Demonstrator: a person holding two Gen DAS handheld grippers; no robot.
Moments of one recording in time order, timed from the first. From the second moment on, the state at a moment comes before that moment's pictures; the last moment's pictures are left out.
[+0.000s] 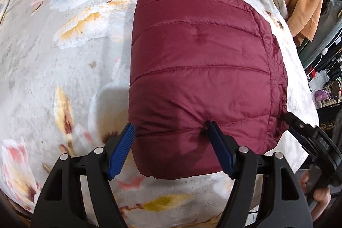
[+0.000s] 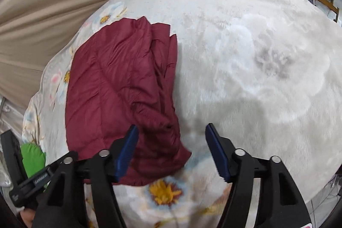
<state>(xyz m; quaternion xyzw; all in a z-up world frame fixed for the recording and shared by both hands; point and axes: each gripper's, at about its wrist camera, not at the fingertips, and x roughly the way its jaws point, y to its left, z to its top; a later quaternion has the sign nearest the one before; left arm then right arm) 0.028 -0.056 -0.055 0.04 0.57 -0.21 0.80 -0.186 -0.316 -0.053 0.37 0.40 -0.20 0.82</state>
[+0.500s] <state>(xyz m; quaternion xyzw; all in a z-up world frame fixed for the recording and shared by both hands) 0.084 -0.033 -0.071 -0.12 0.58 -0.23 0.77 -0.143 -0.330 -0.107 0.46 0.41 -0.13 0.78</state>
